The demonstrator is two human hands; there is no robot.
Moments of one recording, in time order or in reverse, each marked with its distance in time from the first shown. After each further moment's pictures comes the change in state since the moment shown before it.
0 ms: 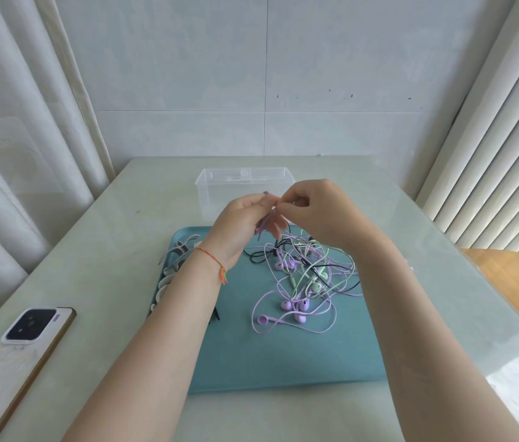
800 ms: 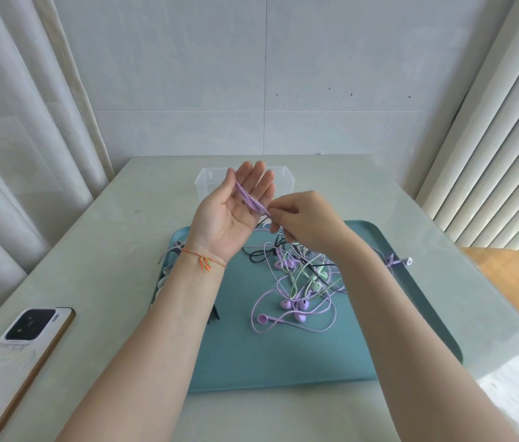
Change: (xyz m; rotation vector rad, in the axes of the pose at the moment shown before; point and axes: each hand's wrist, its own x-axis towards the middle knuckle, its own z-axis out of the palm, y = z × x) left_hand -0.001 0.017 -0.008 -1.001 -0.034 -0.017; right_hand -0.001 0.002 0.019 0.185 -0.125 0.043
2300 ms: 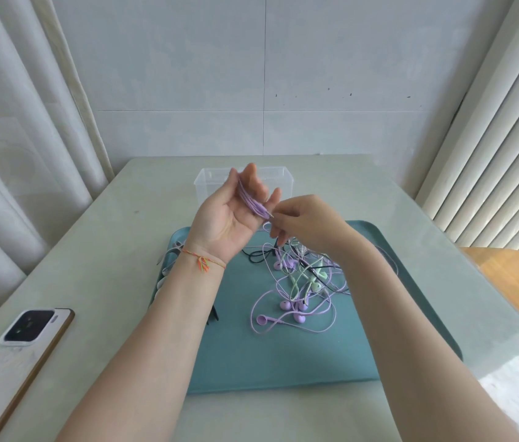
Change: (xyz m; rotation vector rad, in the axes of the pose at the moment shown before) left_hand 0.001 -0.001 0.001 -0.057 -0.018 -0.088; right_hand 0.003 0.008 -0.001 0.038 -0.068 0.036
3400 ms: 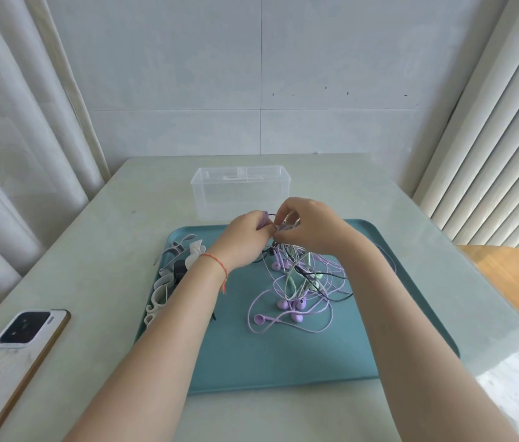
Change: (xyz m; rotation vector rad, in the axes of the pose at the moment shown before) left_hand 0.004 -0.025 -0.021 1.804 0.203 -0.021; right_hand 0.007 0.024 -0.004 -0.293 0.047 -0.003
